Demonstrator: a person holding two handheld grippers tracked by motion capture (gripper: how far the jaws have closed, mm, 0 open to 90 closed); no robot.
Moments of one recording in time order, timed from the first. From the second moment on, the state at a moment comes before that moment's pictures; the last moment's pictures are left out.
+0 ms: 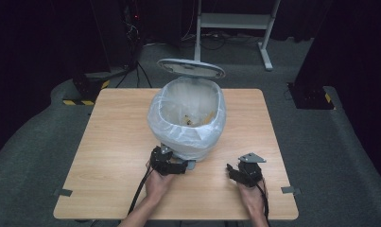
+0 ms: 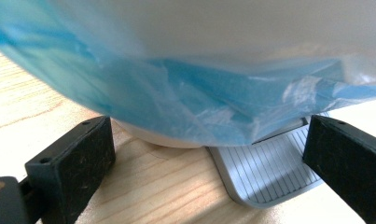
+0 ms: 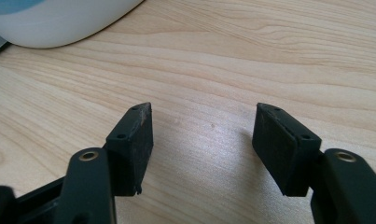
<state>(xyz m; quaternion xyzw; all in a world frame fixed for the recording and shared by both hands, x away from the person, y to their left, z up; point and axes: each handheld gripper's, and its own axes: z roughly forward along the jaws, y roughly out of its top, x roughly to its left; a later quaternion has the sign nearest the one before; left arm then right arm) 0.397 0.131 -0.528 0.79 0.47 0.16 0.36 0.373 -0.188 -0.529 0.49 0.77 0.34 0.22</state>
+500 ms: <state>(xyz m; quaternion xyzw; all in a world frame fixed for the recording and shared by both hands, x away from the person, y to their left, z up) 0.396 0.128 -0.529 0.76 0.50 0.16 0.39 0.374 -0.188 -0.530 0.49 0.77 0.34 0.22</state>
